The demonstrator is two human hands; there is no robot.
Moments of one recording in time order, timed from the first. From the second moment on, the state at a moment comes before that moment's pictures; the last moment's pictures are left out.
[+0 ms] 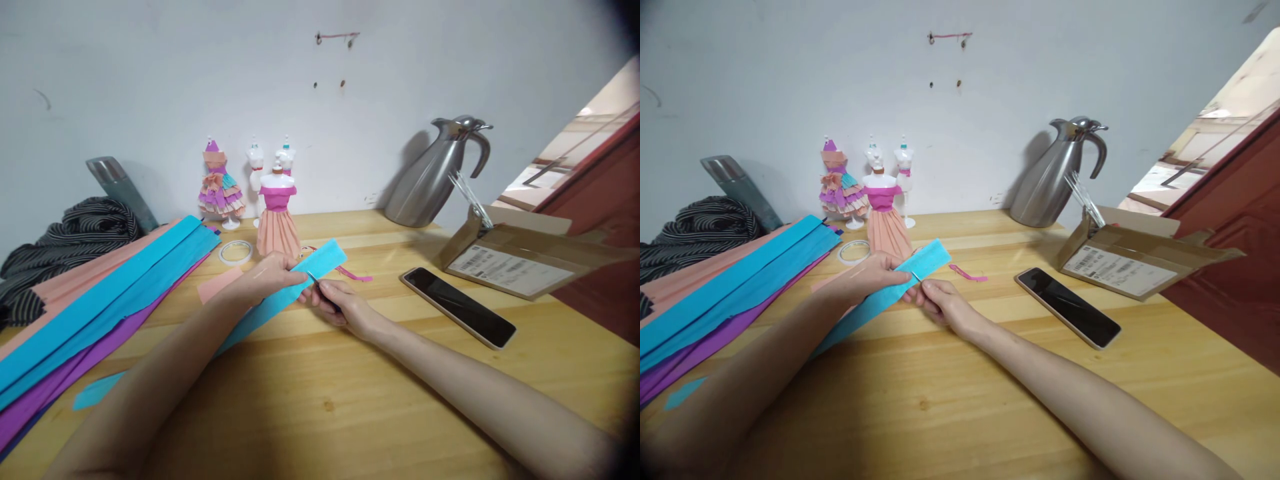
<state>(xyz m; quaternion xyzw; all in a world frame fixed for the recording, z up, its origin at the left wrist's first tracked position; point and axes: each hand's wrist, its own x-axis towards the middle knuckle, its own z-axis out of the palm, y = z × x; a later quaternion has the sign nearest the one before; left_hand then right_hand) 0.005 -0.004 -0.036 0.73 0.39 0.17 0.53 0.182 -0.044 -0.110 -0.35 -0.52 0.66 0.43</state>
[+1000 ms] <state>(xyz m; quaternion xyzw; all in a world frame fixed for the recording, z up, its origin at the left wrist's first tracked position) 0.005 0.003 -0.045 0.71 0.36 0.17 0.58 0.180 -0.044 -0.117 -0.33 -0.49 0.67 0.45</state>
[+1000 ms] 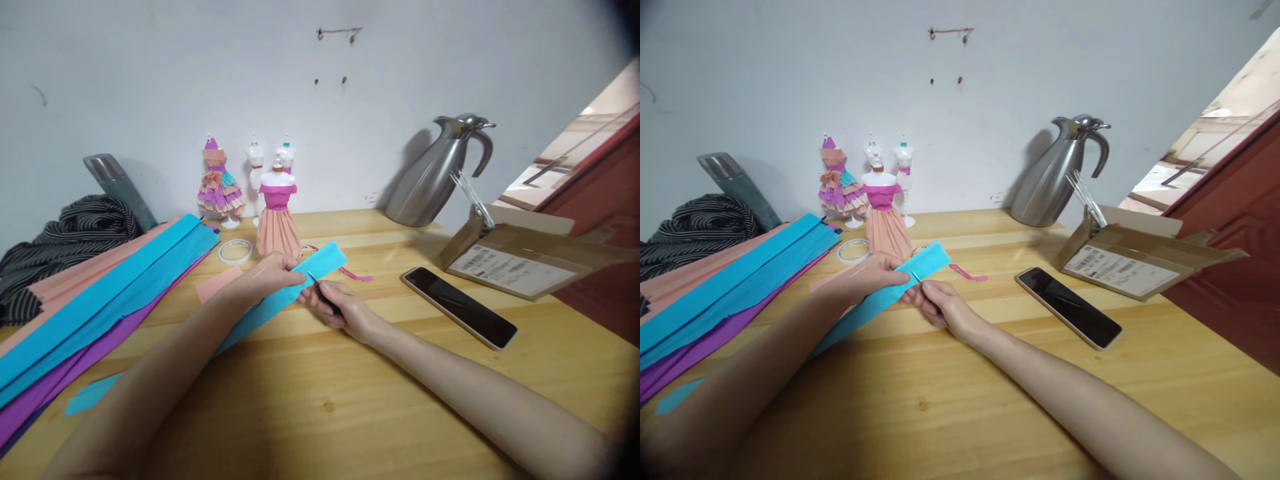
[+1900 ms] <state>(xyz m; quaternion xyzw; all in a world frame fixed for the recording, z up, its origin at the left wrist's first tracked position) 0.002 0.003 -0.041 0.74 0.35 0.13 0.56 0.179 -0.044 -0.119 -0.37 -0.52 0.64 0.43</state>
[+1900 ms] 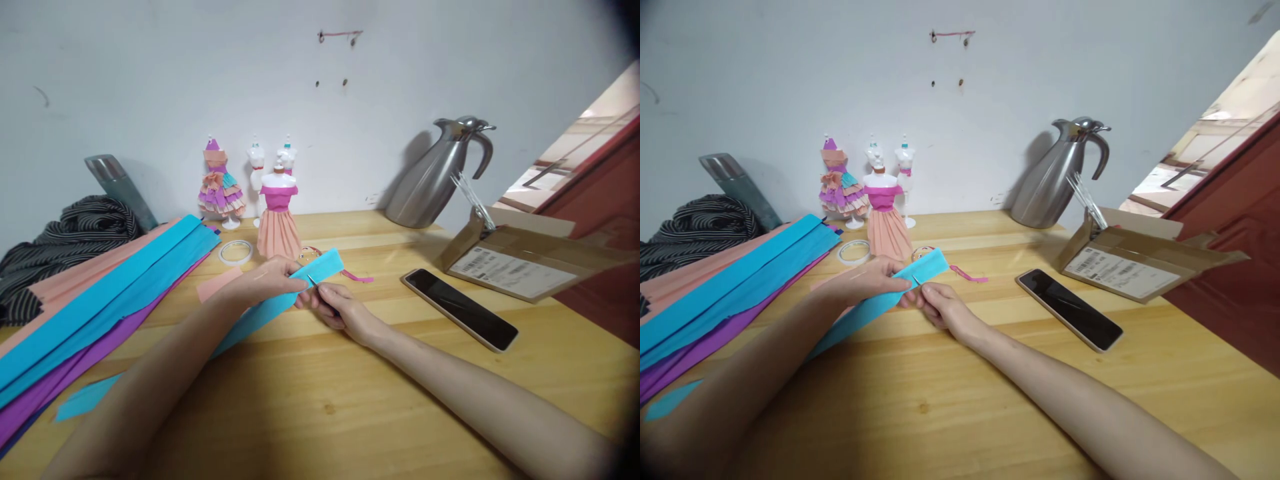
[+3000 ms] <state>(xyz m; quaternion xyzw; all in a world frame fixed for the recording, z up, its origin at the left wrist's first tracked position) 0.008 -0.001 -0.040 0.69 0.38 0.16 0.60 0.179 -0.044 -0.120 -0.34 -0.54 0.64 0.43</state>
